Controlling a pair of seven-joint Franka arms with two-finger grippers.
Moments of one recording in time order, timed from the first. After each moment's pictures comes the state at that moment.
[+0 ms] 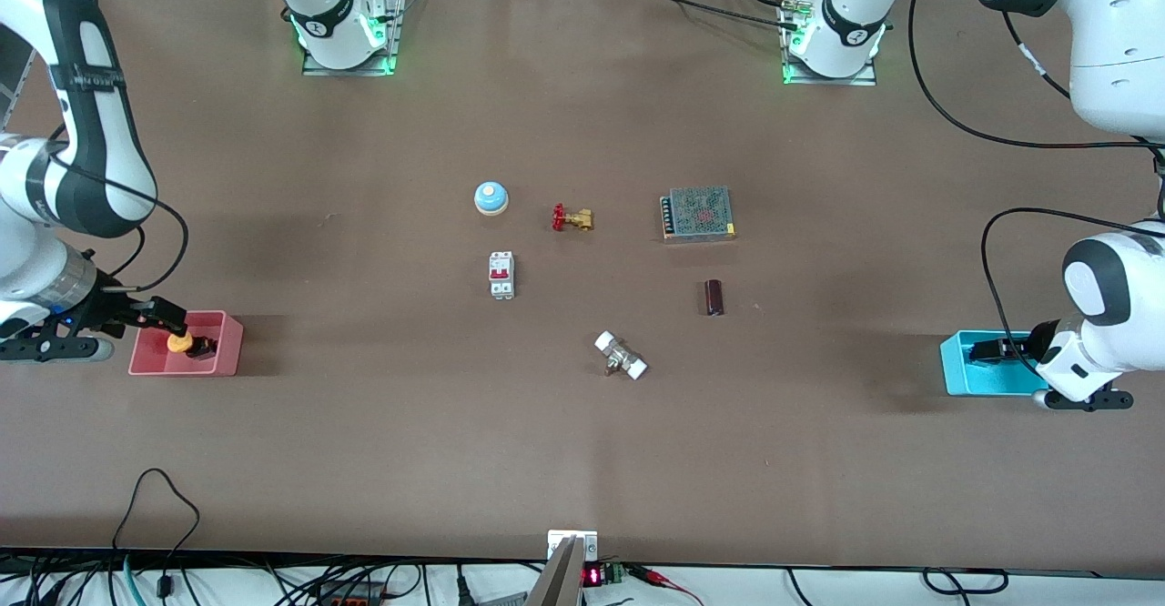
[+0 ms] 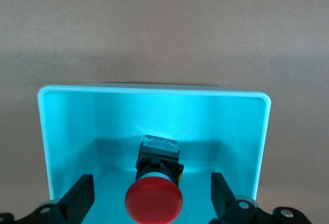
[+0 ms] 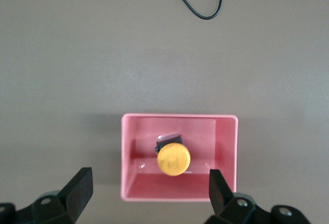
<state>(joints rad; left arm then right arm) 0.20 0.77 0.10 -1.45 -0.06 2.11 0.26 -0.20 0.45 0.01 -1.75 -0.03 2.36 -0.21</state>
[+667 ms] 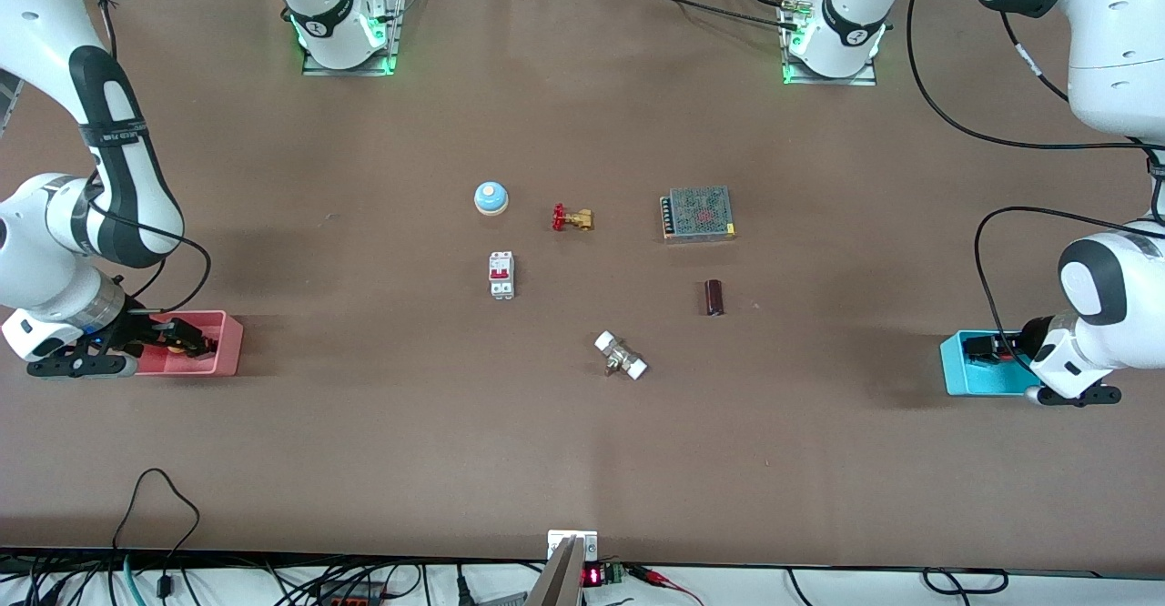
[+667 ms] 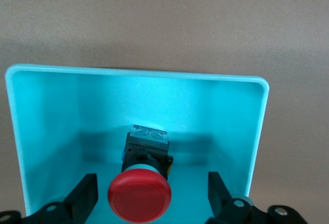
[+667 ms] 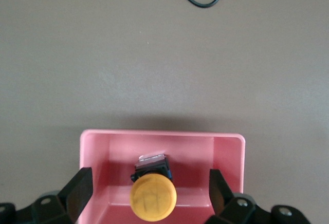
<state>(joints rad) 0.20 0.77 0.10 -1.46 -0.09 2.09 0.26 -0.23 0.58 0.01 -1.75 -0.03 2.50 -0.27</state>
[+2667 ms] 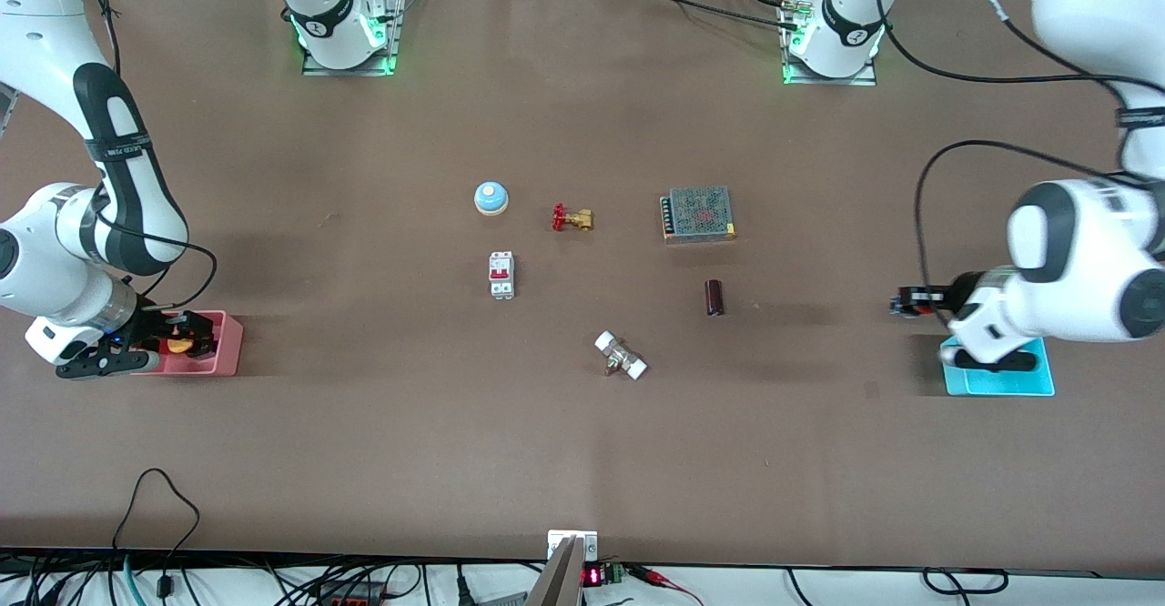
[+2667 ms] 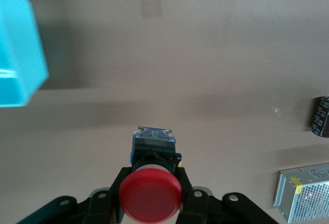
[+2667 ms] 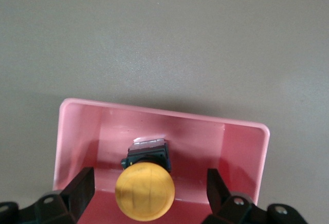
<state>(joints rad) -0.03 0.51 0.07 -1.65 -0.14 1.85 0.10 -0.25 0.62 0.03 -1.73 -0.03 2.45 -0.36</state>
